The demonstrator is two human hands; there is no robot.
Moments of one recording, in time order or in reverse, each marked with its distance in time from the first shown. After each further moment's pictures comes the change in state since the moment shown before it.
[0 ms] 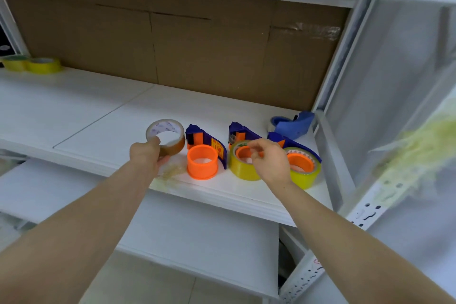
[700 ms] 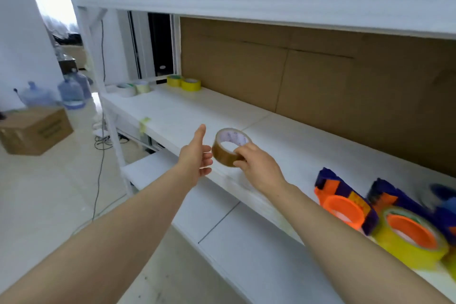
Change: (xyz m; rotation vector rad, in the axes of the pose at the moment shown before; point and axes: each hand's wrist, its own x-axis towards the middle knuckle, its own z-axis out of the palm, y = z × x) left_hand 0.054 0.062 -0.183 -0.113 0.008 0.061; right_hand 0.020 -0.247 0.148 -0.017 -0.405 -0.671
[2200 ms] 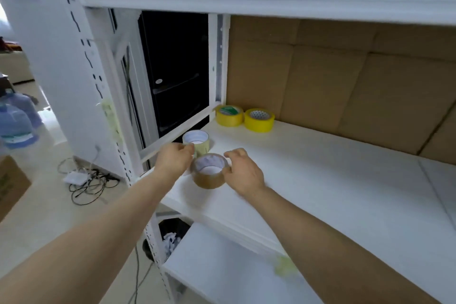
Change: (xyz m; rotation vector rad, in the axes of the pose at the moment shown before) left_hand 0.585 0.235 -0.318 0.633 -0.088 0.304; right_hand 0.587 -0.198 0.283 0.071 -0.016 0.437
